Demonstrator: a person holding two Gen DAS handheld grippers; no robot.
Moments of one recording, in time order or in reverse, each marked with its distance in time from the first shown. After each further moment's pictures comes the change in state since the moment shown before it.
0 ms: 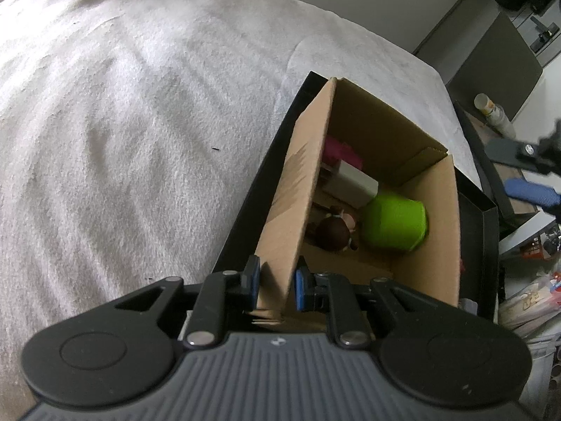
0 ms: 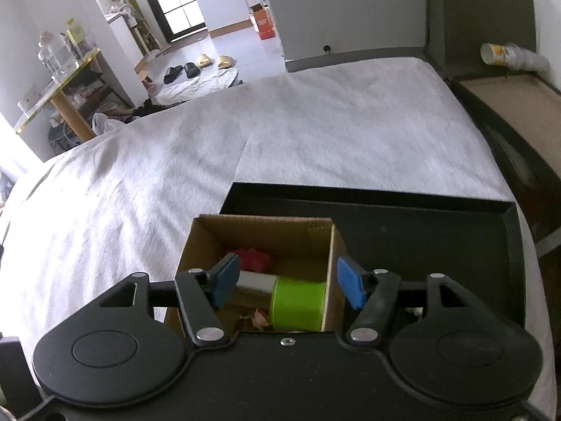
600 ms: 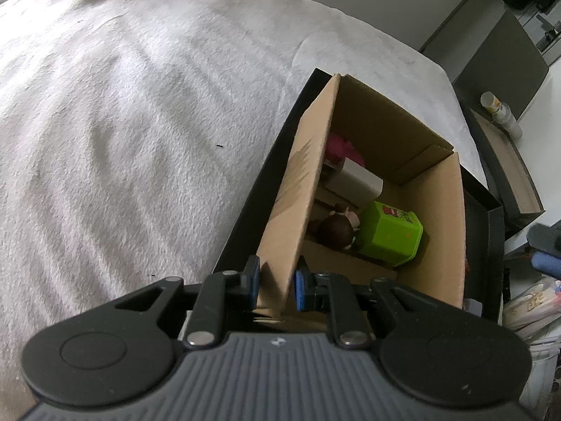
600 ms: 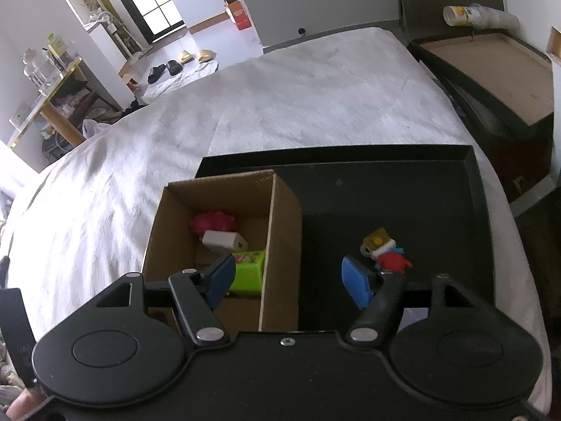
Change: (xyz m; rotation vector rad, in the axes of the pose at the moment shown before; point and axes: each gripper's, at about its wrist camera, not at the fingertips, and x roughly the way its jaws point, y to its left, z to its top) left arm 0.001 -0.003 0.000 -0.005 0.012 0.024; right arm -0.030 -0.047 -0.035 0.103 0.043 -0.012
